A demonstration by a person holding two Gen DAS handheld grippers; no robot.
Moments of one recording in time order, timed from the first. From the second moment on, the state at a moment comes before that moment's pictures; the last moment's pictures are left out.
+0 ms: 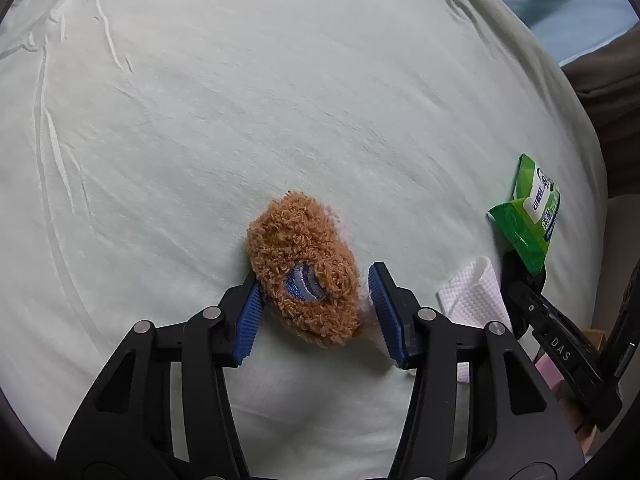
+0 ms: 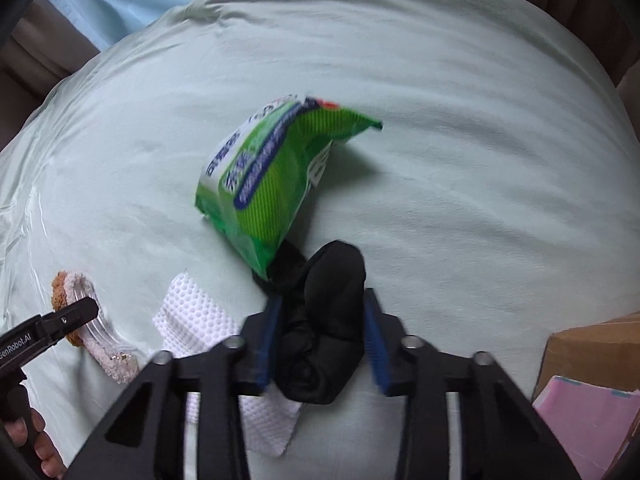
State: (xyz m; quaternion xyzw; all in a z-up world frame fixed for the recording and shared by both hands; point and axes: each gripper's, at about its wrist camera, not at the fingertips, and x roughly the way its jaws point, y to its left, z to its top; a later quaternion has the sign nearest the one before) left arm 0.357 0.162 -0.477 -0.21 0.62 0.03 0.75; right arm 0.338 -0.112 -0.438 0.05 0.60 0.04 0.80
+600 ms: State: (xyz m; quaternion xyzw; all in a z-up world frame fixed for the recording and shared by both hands) left arm 0.332 0.160 -0.387 -0.21 0.56 -0.02 0.80; right arm 0.305 -0.133 -0.372 0.07 0.55 0.03 0.83
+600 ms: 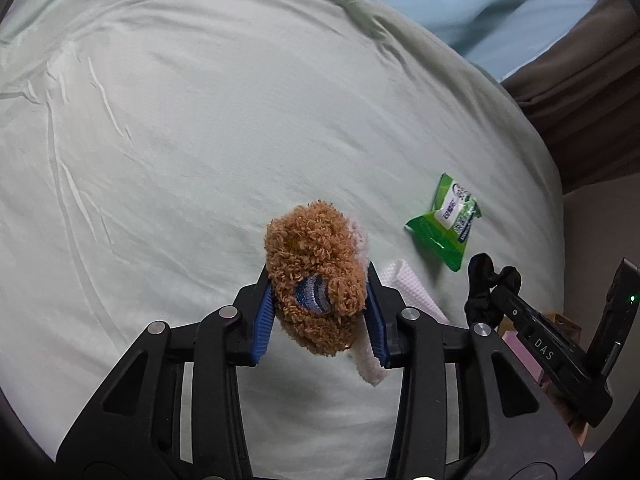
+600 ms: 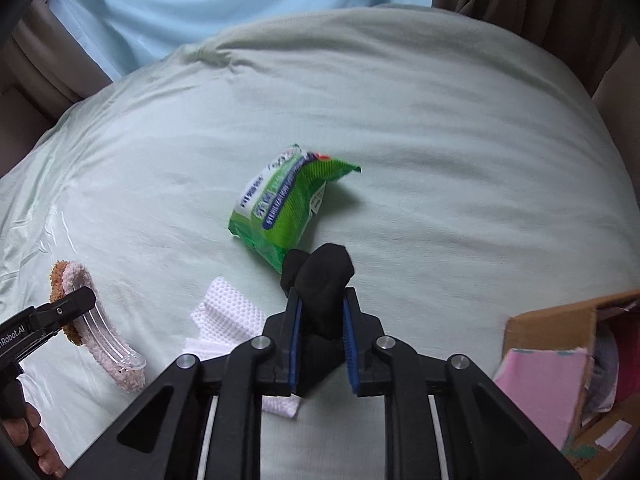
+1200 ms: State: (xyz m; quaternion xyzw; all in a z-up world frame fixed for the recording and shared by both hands) left arm 0.263 0.121 -0.193 -0.12 0.46 -0.13 0.87; right arm 0.190 -0.149 -0.203 0.14 0.46 -0.01 0.88
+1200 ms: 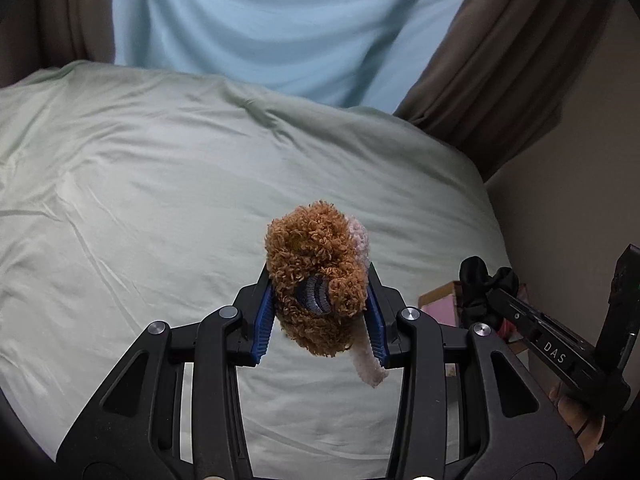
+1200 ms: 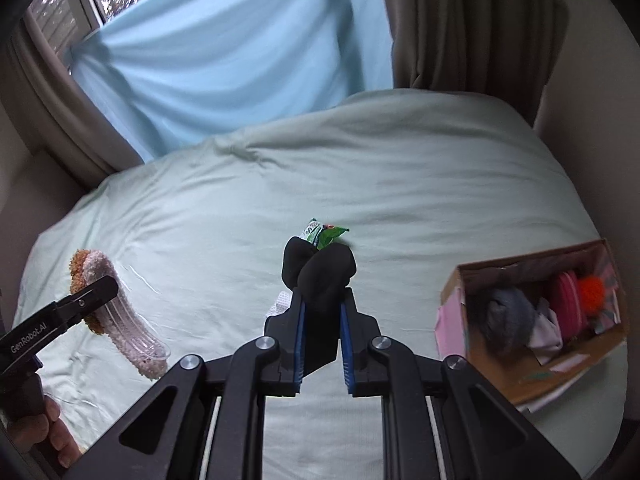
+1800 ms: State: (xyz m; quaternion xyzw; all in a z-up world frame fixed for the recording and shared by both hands) left arm 0.188 -0.089 -0.128 -0.09 0.42 -0.20 0.88; right arm 0.098 -0.326 -0.131 0.14 0.41 -0.04 0.90
